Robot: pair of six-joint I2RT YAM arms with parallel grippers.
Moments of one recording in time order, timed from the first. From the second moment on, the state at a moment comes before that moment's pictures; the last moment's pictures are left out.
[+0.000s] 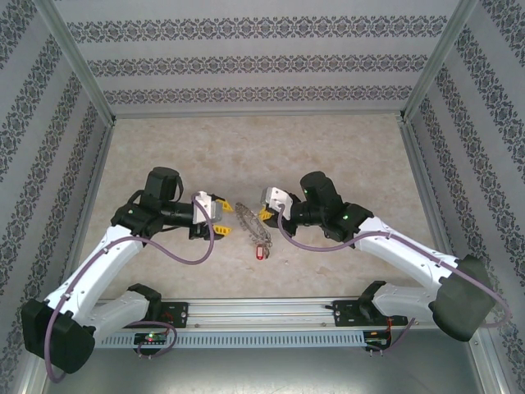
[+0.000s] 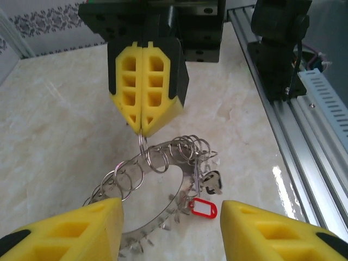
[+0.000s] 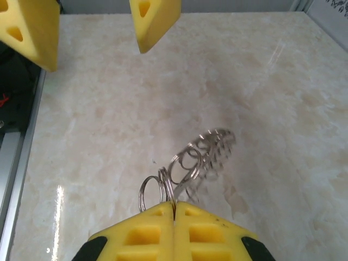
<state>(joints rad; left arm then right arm) -0.35 1.00 0.83 -0.55 0.93 0.84 0.71 1.18 0.81 -0.18 -0.54 -0.40</state>
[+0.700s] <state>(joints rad) -0.48 1.10 0.74 -0.26 0.75 0.51 0.82 1.19 0.77 -0.06 -0.38 -0.42</state>
